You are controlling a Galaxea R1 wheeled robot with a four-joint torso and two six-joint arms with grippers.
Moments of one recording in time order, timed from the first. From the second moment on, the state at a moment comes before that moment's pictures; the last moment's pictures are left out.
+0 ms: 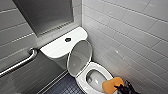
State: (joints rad) left arm 1.44 2.85 -2.27 0.11 0.13 0.16; right arm -0.73 2.37 -1.77 0.28 0.23 0.44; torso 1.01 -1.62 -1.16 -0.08
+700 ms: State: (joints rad) left arm 1.44 2.86 -2.27 0.11 0.13 0.17; right arm -0.92 2.28 -1.59 0.28 0.33 0.43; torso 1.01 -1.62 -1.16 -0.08
